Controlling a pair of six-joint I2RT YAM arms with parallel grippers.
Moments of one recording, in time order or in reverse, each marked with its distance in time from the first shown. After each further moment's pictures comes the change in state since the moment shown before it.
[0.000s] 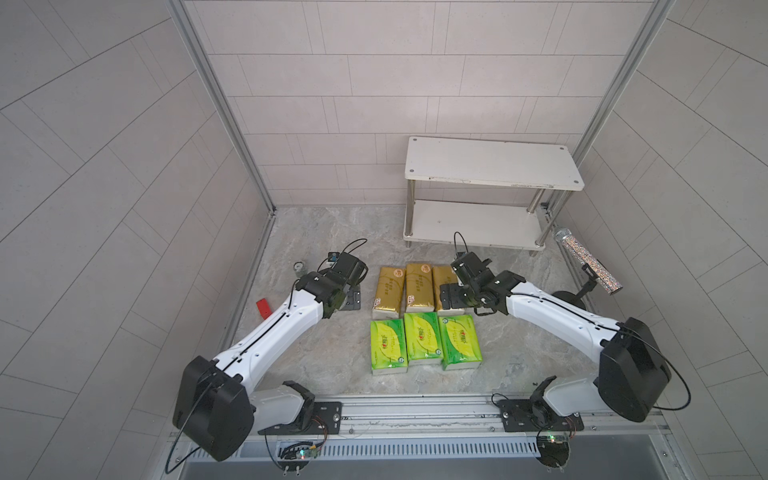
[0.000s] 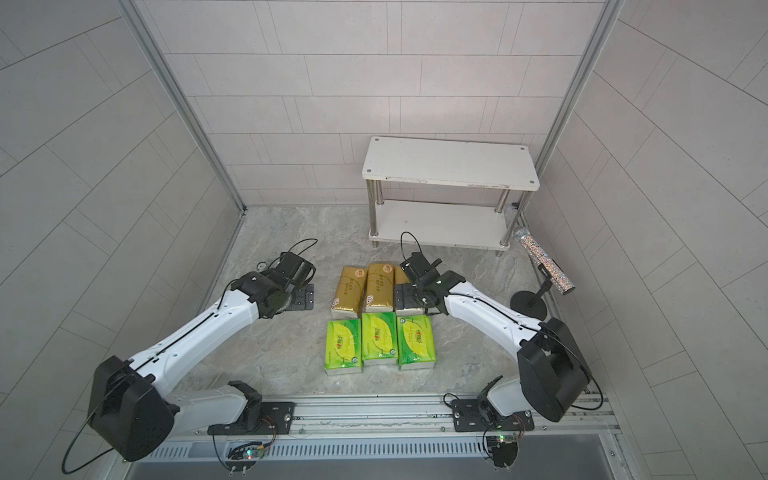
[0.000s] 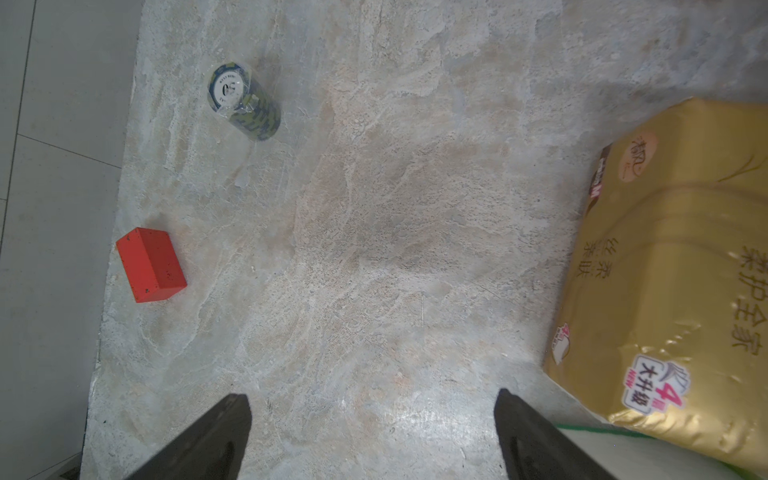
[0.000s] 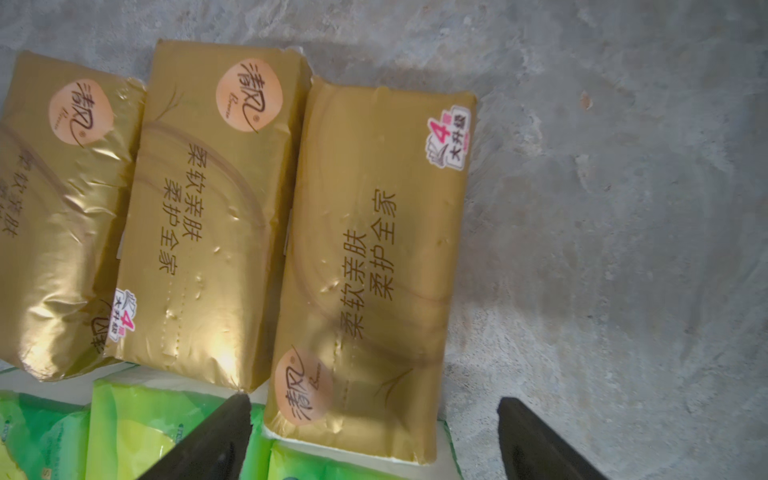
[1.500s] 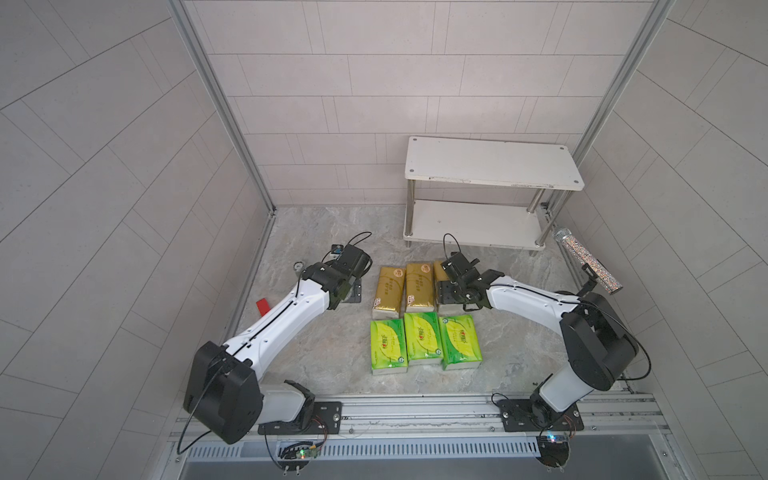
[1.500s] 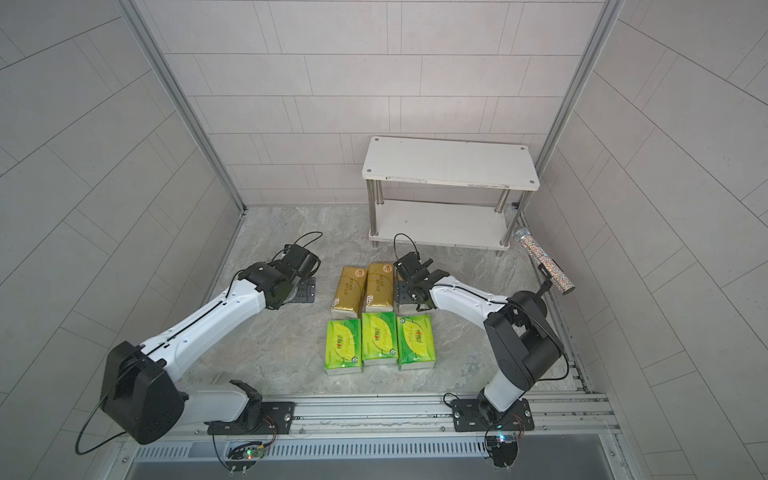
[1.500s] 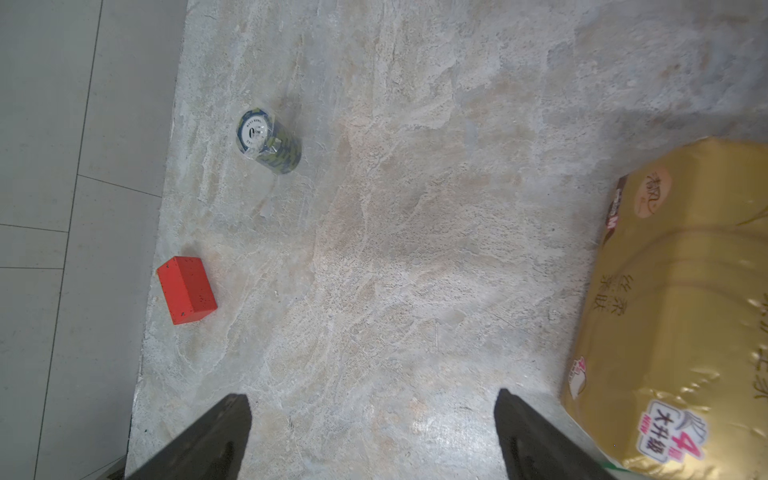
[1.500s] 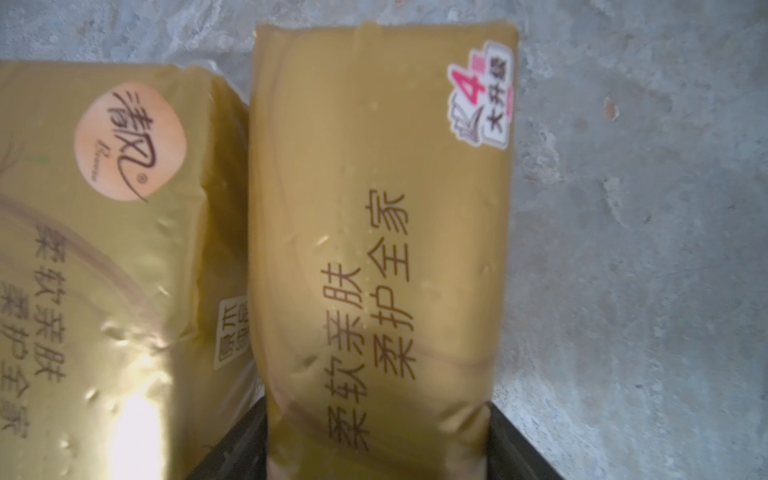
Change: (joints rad) left arm 0.000 0.082 0.084 -0.019 -0.085 0.033; right arm -0.032 0.165 -0.013 0.171 0.066 0.033
